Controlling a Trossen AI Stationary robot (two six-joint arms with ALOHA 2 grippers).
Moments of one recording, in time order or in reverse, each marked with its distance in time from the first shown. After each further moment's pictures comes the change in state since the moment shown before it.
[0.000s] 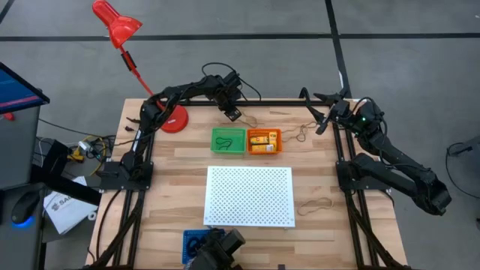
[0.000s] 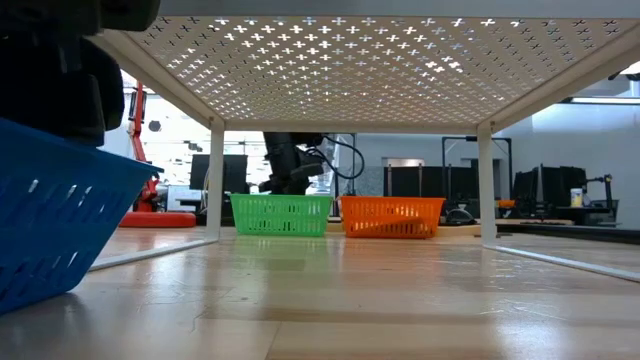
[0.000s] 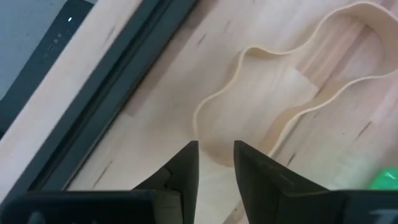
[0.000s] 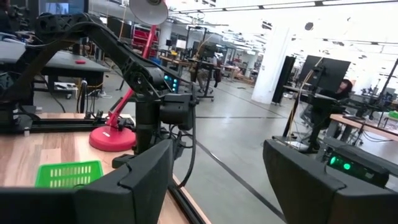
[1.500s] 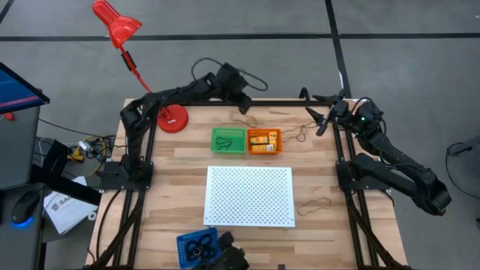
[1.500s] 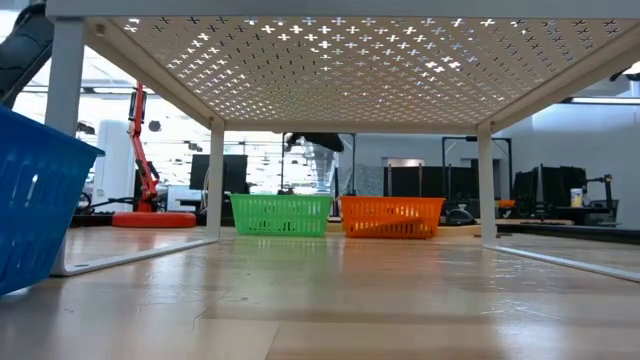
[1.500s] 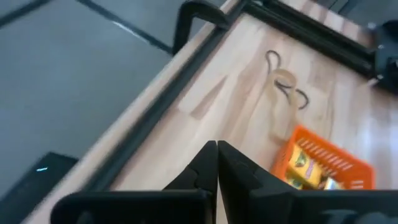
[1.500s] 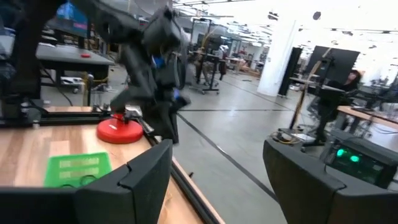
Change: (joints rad) left arm -0.085 -0.289 -0.215 0.518 0.086 -0.131; right arm 0.000 -0.004 0.000 -0.040 -0.021 0.008
